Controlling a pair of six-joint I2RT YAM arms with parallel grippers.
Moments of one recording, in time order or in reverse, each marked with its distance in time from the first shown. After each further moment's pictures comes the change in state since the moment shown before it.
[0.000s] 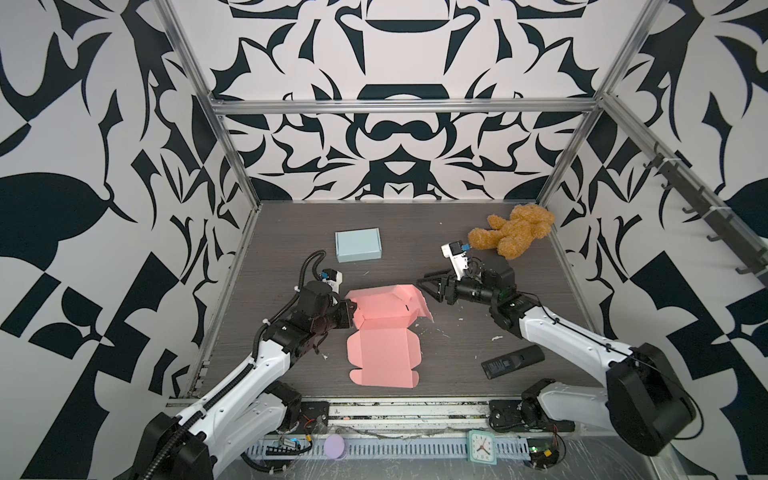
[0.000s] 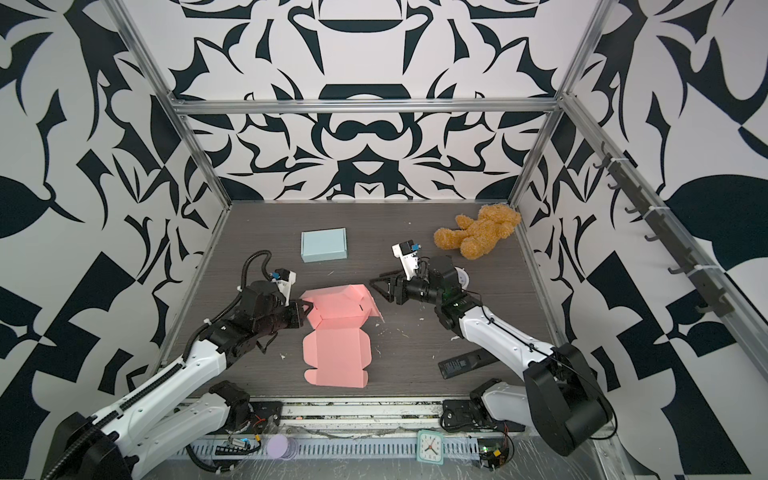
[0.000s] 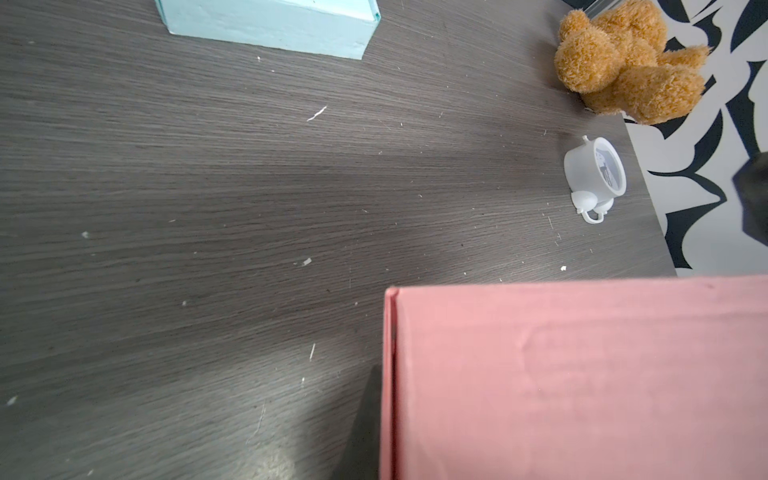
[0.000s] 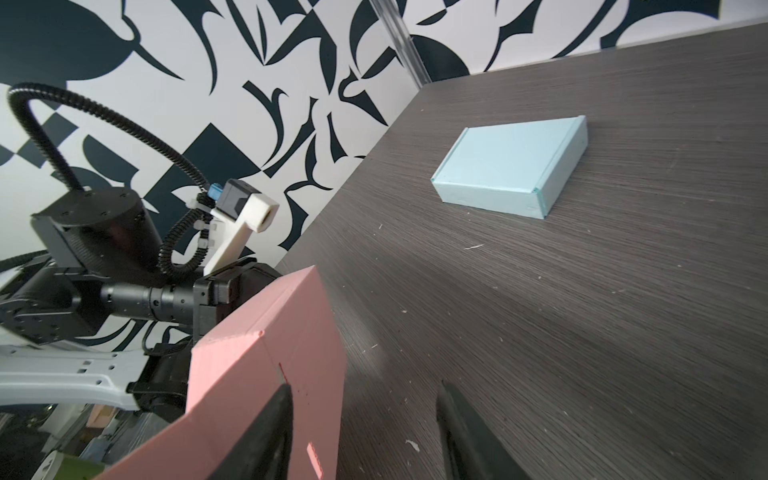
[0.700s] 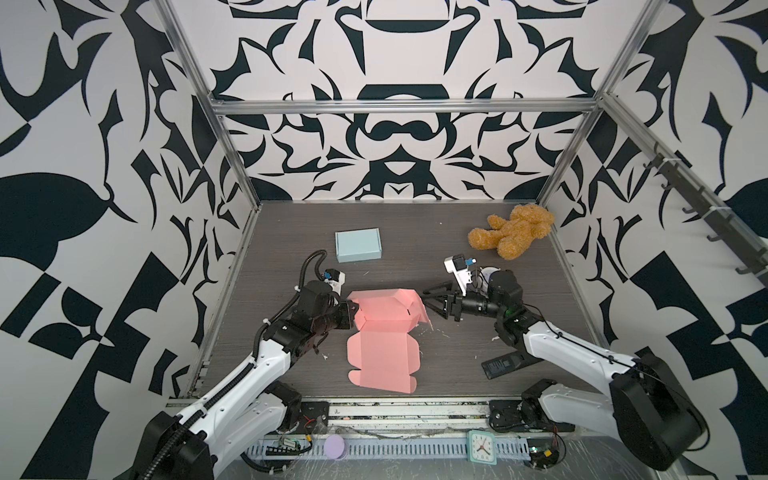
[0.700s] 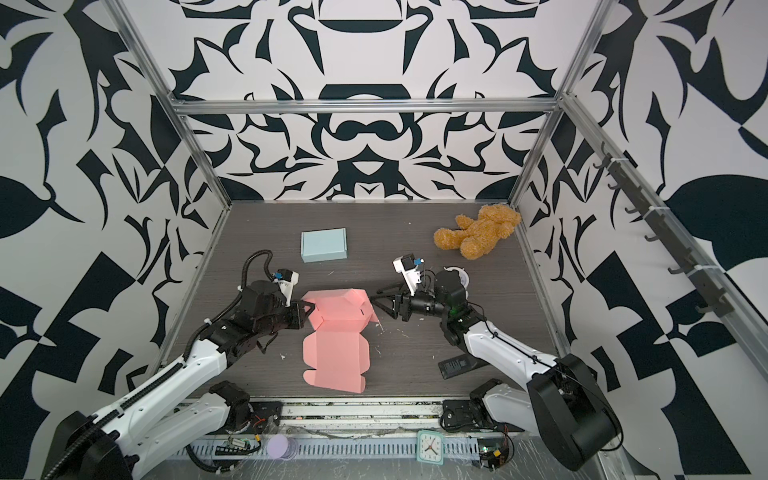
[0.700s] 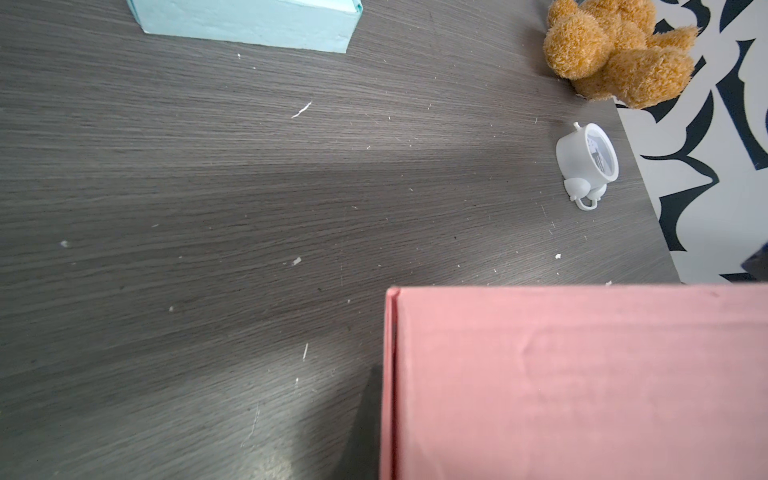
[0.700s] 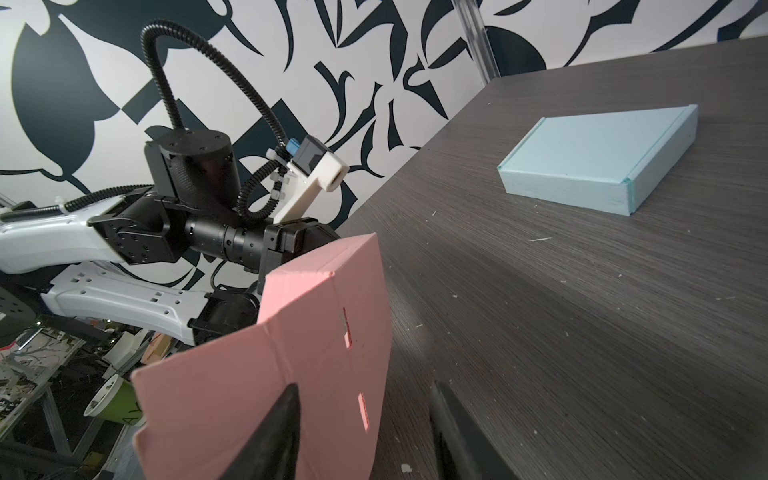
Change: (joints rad) left arm 0.000 0.003 0.002 0.000 0.026 0.032; right arm 0.014 -0.088 -0.168 0.184 -0.134 0.011
